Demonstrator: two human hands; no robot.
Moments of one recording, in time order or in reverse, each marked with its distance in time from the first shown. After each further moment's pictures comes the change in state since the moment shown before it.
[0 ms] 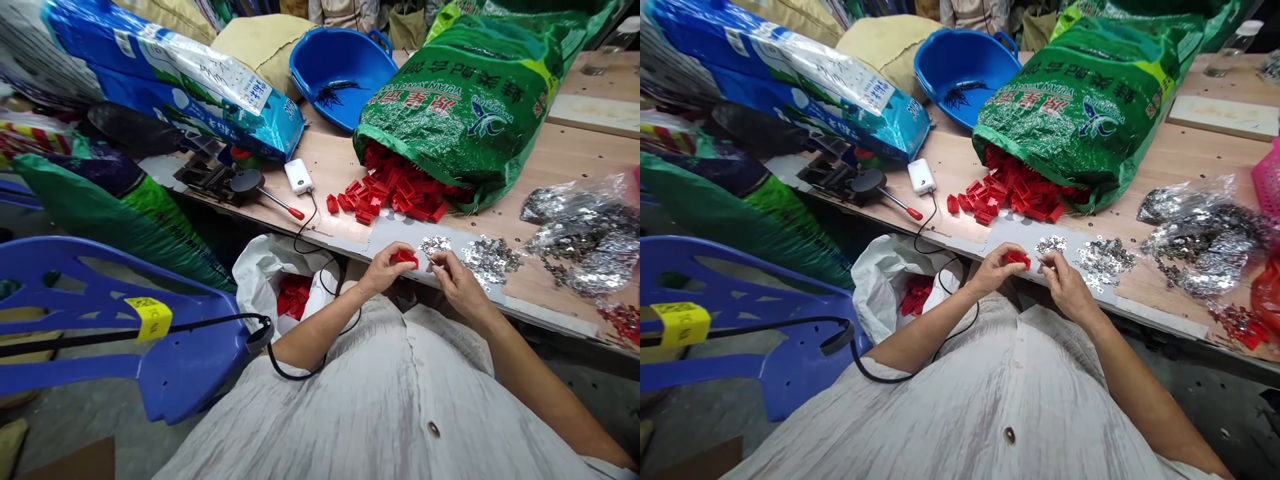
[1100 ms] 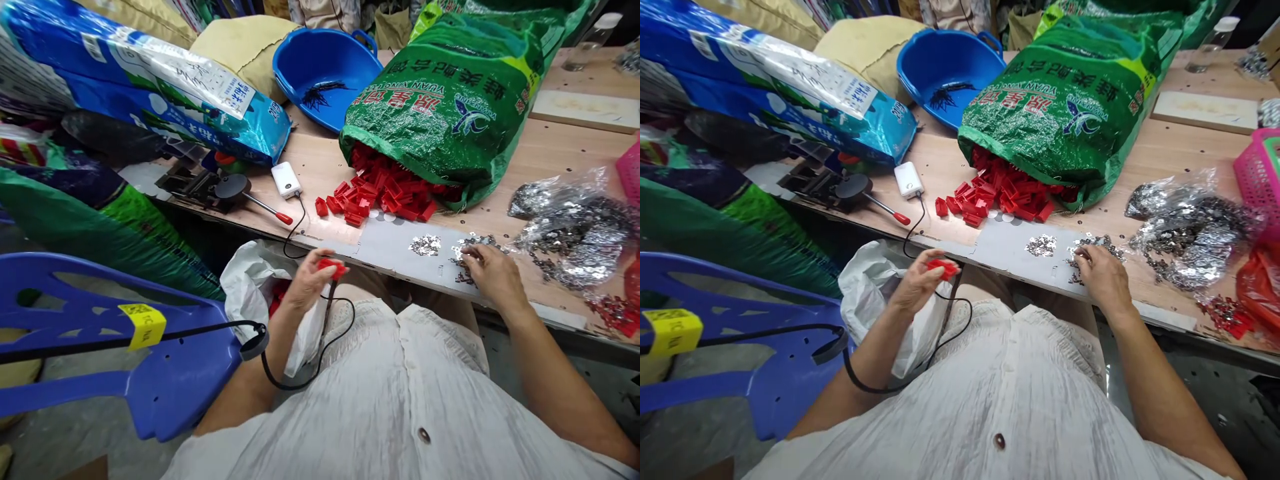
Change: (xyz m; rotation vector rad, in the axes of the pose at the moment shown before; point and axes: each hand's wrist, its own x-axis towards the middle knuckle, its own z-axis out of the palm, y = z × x) left_hand -0.063 0.037 -0.093 -0.293 0.306 -0.265; right_hand 0.002 0.050 -0.053 -0.458 0.288 0.142
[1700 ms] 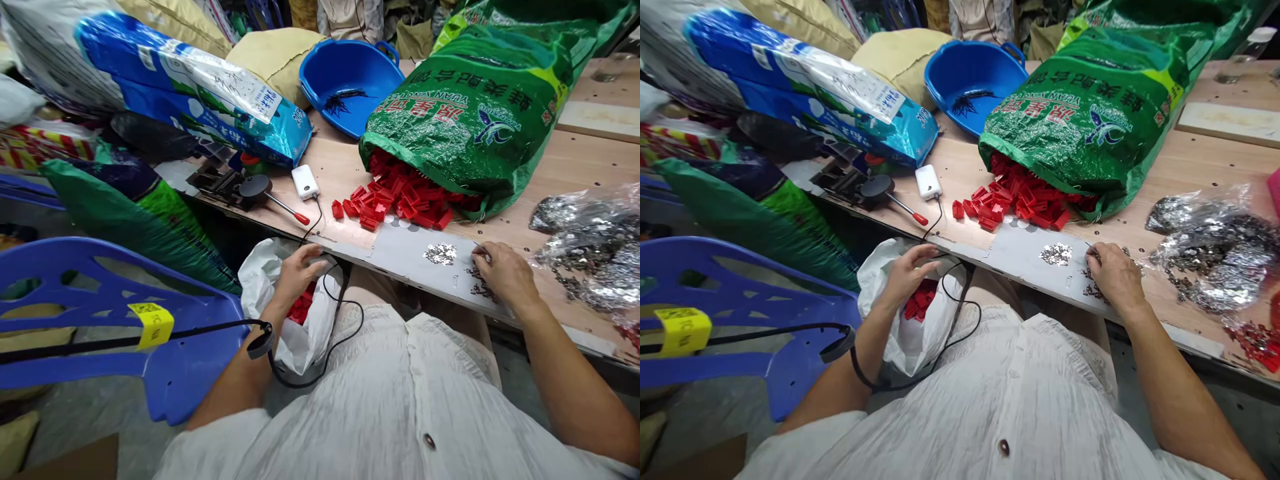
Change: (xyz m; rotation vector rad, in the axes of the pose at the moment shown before) left_hand 0.009 0.018 -0.062 0.801 0.250 0.330; right_hand 0.034 0.008 0.009 -0.244 -0.086 -0.086
